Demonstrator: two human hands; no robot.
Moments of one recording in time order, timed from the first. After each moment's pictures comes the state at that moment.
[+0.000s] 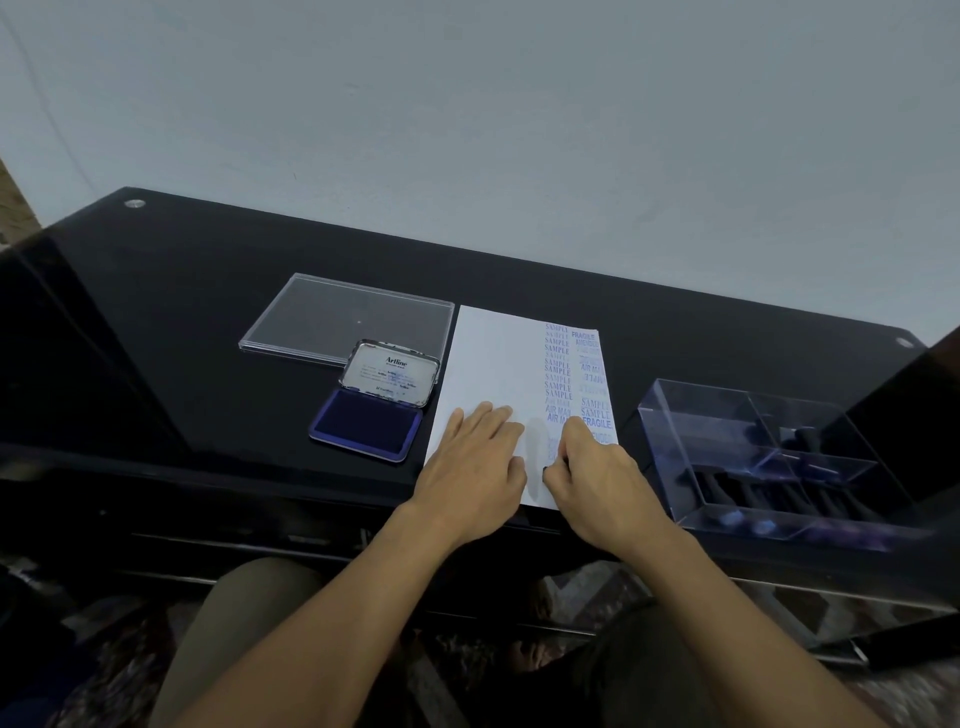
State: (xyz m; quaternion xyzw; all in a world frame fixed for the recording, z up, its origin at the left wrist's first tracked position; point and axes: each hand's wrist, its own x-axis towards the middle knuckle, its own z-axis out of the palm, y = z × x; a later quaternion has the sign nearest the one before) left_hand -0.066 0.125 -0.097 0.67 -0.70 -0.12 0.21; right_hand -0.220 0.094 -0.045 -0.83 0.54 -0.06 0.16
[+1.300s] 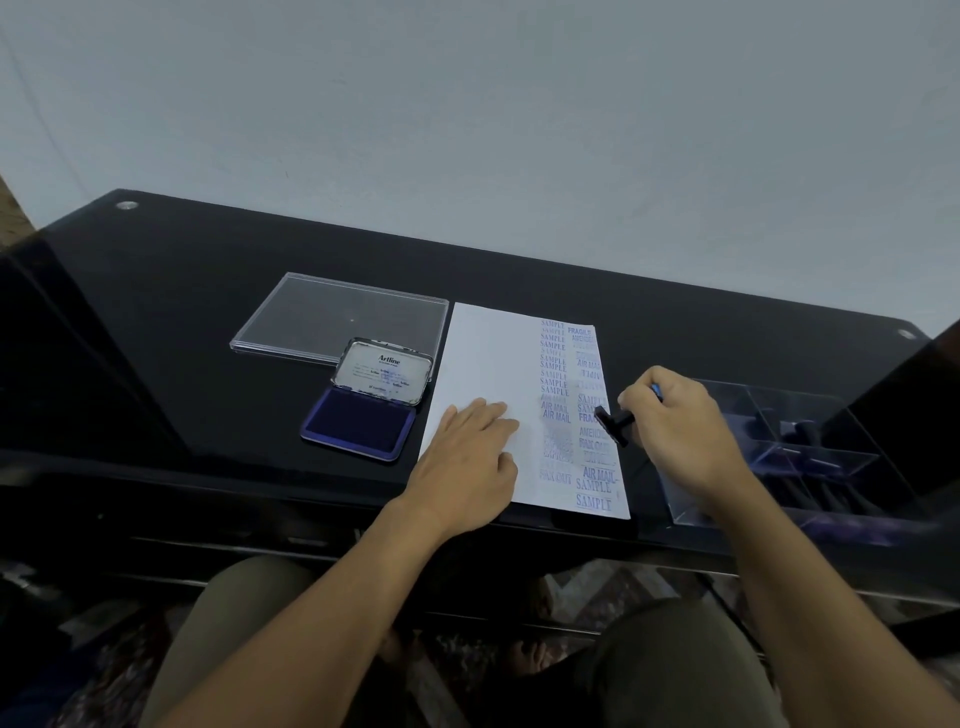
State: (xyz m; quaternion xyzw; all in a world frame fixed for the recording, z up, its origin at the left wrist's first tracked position) left_hand -0.064 0.122 -0.092 0.66 -0.68 -0.18 0.24; right_hand -0.256 0.060 0.002 -0.71 0.60 -0.26 0.26
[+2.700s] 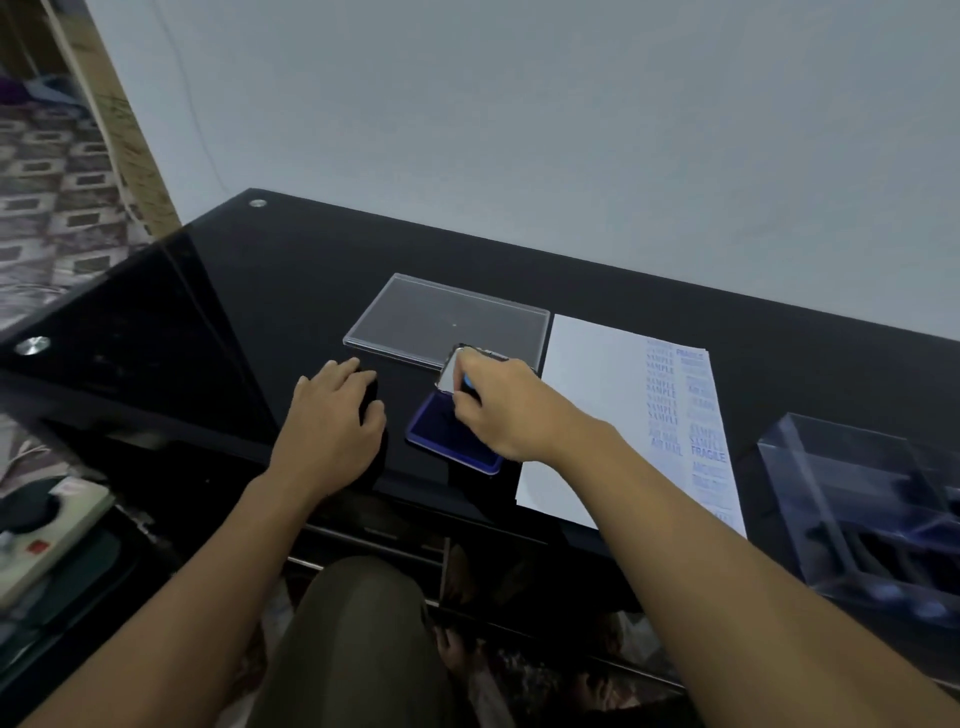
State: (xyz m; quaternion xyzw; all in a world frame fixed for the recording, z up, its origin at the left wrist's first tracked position) left_hand 0.126 0.180 -0.097 0.84 -0.49 -0.04 0.23; right_hand -0.051 0.074 -0.018 -0.93 0.29 -0.05 0.22
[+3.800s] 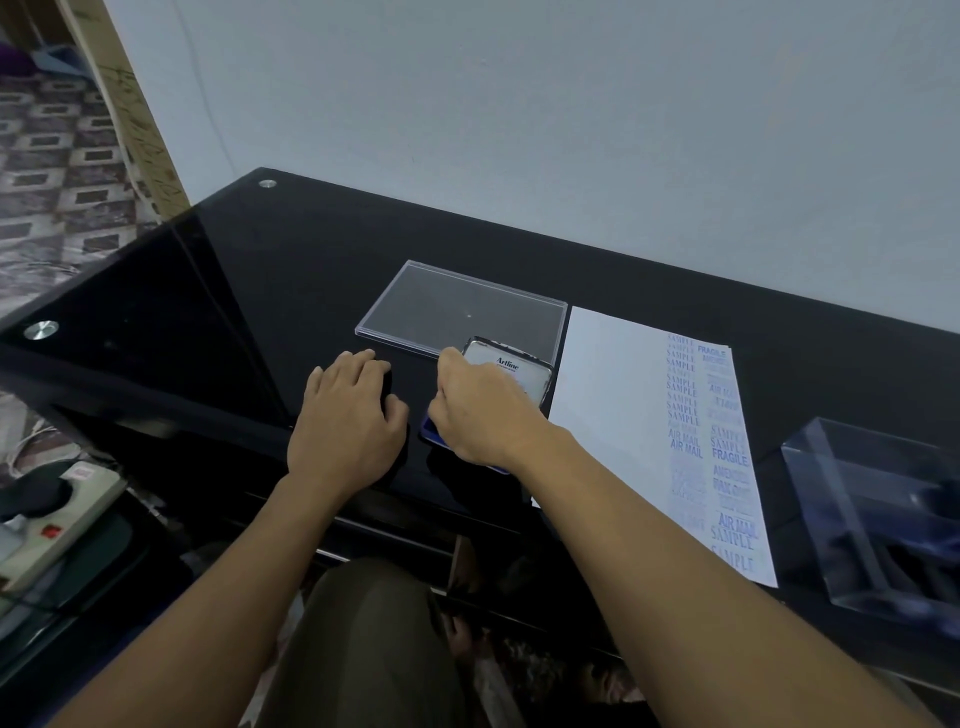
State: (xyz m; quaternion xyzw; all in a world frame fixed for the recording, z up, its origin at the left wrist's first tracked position) left_hand 0.119 0.179 -0.106 0.84 -0.48 0.01 0.23; right_hand -0.013 0.090 -0.040 -0.92 0.32 -0.03 0.21
